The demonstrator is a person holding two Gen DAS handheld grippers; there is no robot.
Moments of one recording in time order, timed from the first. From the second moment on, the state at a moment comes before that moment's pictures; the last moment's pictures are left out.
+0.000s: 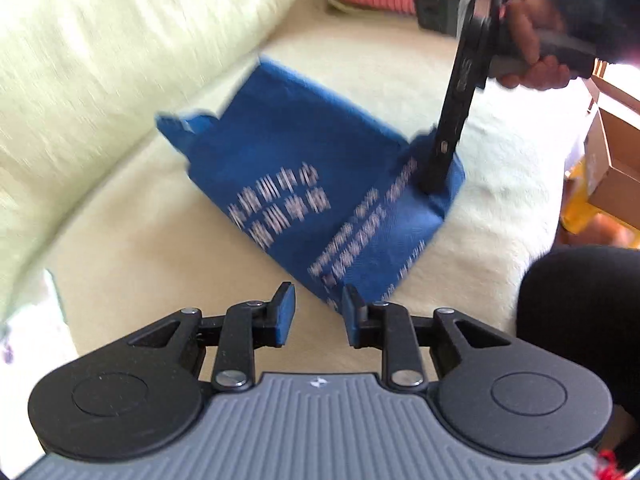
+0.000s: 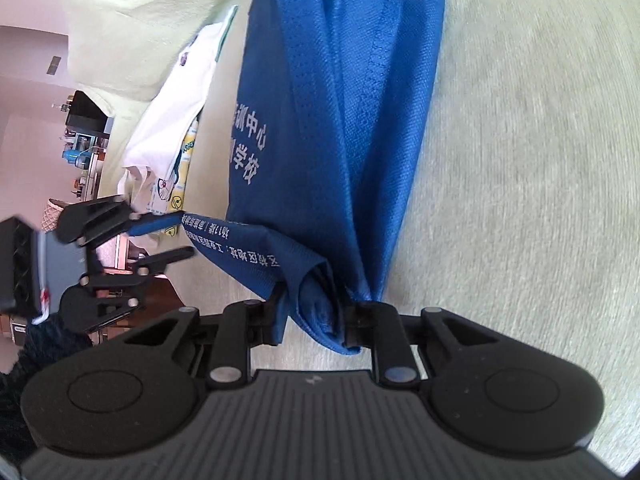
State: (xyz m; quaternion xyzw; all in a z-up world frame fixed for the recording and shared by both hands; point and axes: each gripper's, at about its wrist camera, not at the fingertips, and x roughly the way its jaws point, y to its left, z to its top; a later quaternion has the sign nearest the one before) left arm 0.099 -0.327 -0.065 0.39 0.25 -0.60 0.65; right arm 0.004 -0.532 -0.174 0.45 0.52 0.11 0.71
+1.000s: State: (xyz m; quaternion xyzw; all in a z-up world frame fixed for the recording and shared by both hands) left arm 0.114 -0.379 -0.121 0.31 0.30 -0.61 0.66; right arm -0.056 -0.486 -0.145 0.38 0.38 -0.06 0.84
